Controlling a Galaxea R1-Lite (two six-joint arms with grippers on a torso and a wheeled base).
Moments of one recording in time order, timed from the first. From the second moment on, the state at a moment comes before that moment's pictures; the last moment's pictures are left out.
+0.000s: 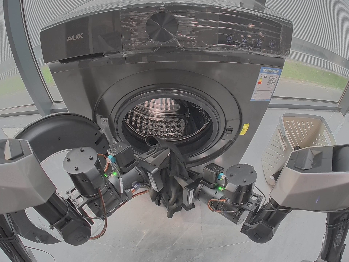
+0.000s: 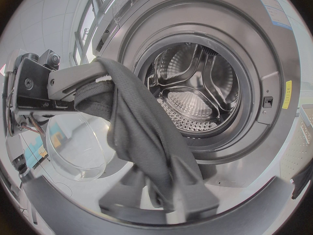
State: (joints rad) left arm -0.65 1.95 -0.48 -1.55 -0.05 -0.12; right arm 0.79 2.25 -0.70 -1.45 -0.10 0.16
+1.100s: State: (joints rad) left arm -0.63 1.95 -0.43 -1.55 -0.03 -0.14; right arm 0.77 1.91 -0.46 -1.41 -0.12 0.16
